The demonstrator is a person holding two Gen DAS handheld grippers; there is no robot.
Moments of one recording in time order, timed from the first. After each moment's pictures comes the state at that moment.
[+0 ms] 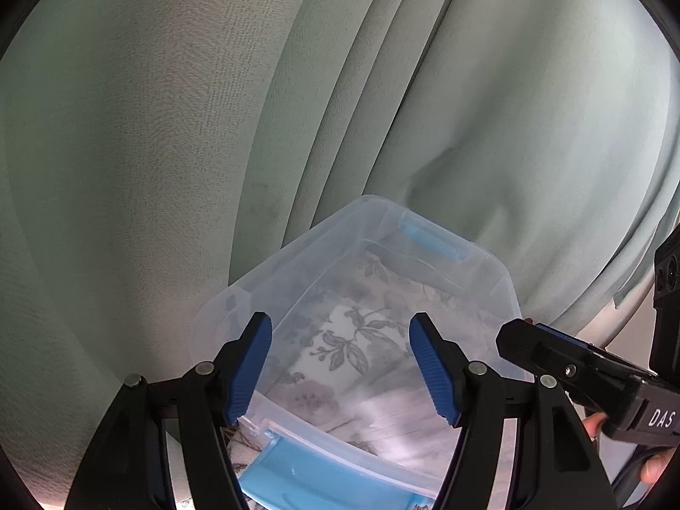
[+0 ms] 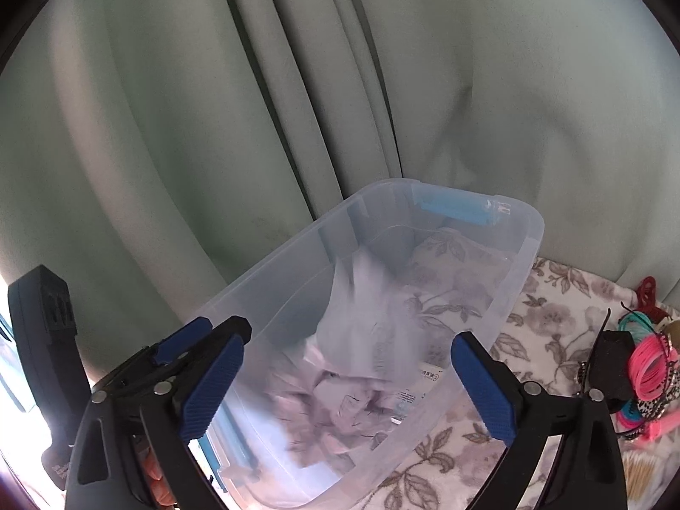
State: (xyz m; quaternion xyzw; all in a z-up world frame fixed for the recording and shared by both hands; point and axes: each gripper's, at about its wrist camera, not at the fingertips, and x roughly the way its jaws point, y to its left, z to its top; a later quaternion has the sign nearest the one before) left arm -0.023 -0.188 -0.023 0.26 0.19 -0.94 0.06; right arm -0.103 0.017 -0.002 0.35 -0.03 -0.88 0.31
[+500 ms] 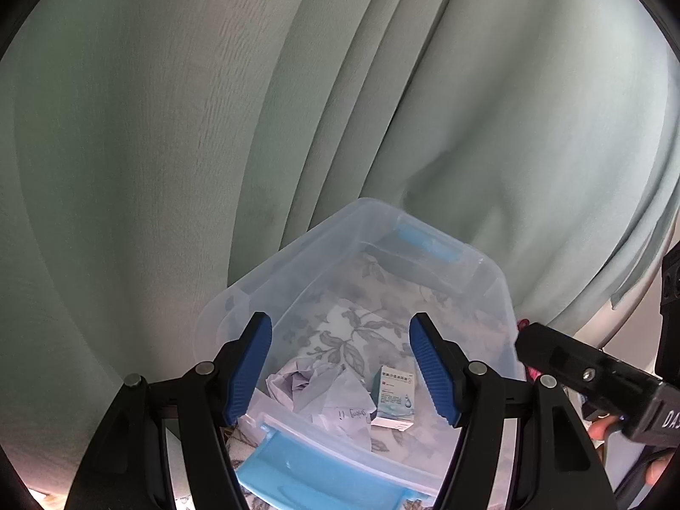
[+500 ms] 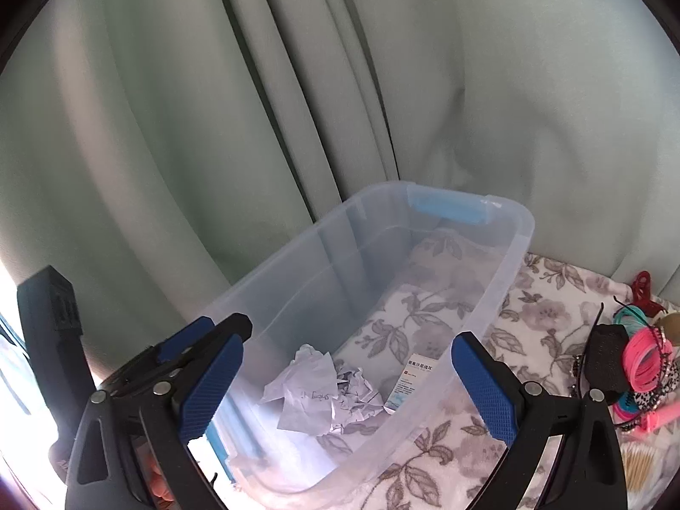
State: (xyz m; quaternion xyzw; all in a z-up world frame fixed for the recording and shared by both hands) left arm -0.016 -0.182 -0.014 0.26 0.18 -0.95 0.06; right arm -0.083 0.018 0.022 0.34 -0.05 -0.89 0.31
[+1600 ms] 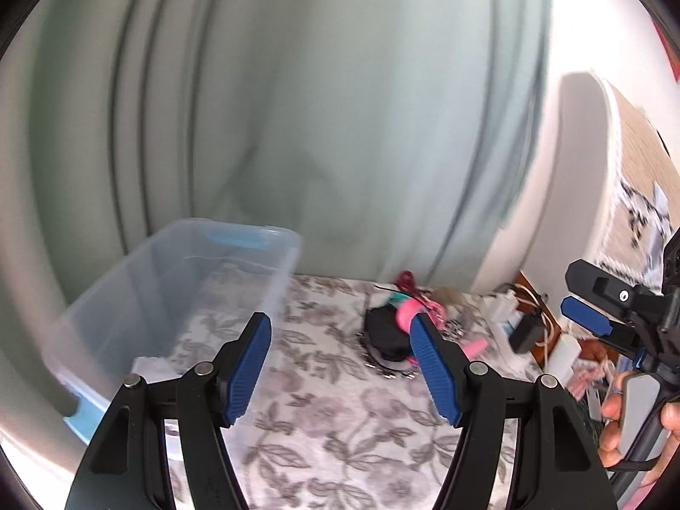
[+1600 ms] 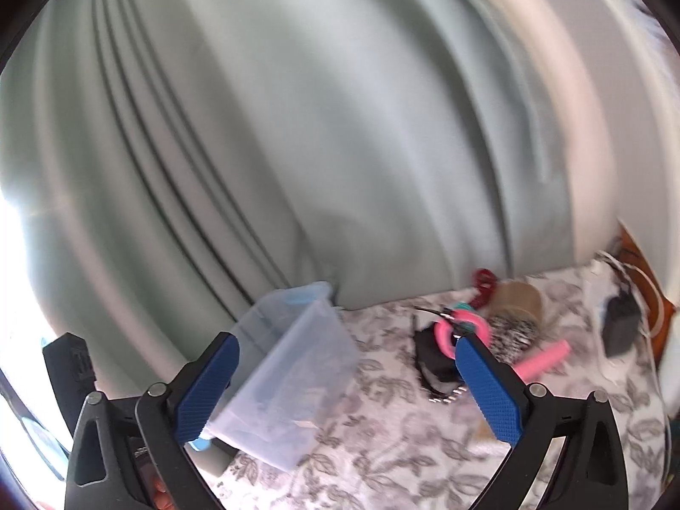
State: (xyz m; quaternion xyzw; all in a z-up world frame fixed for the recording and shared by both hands) left arm 0.002 0.007 0.026 0.25 0.04 -0.96 -0.09; right arm -0.010 0.252 0.017 0.21 -0.21 -0.94 0.18
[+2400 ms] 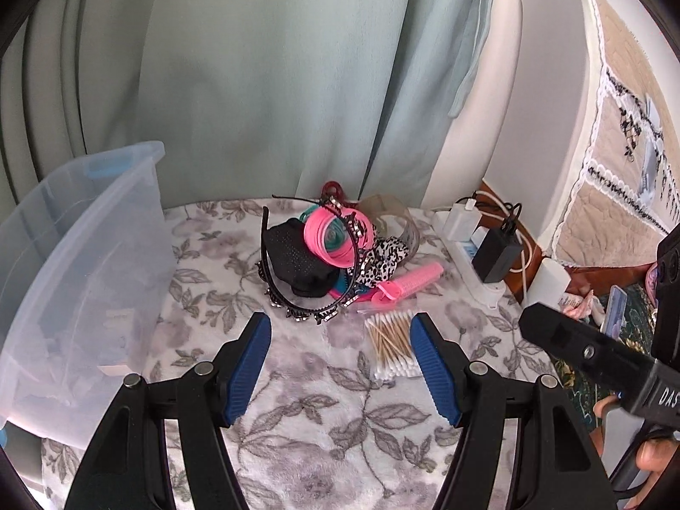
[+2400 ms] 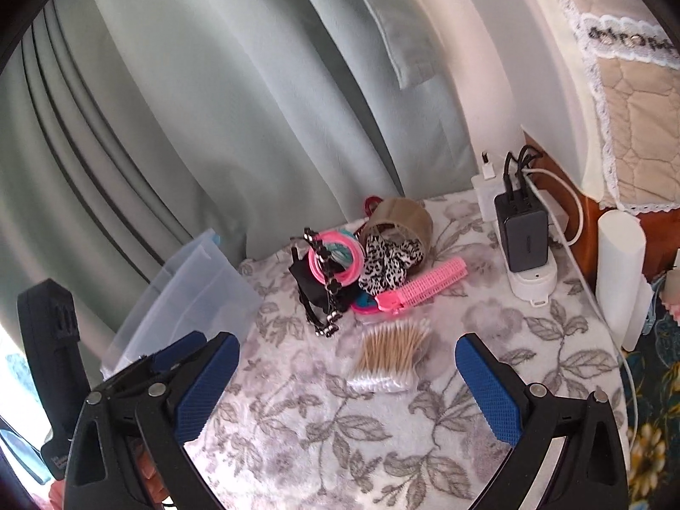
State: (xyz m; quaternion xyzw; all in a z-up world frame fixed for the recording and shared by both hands) left arm -0.044 0.107 -0.049 0.36 0.01 -0.92 -0.16; right arm -0.016 0.313 -0.066 0.33 -0.22 -0.91 0.11
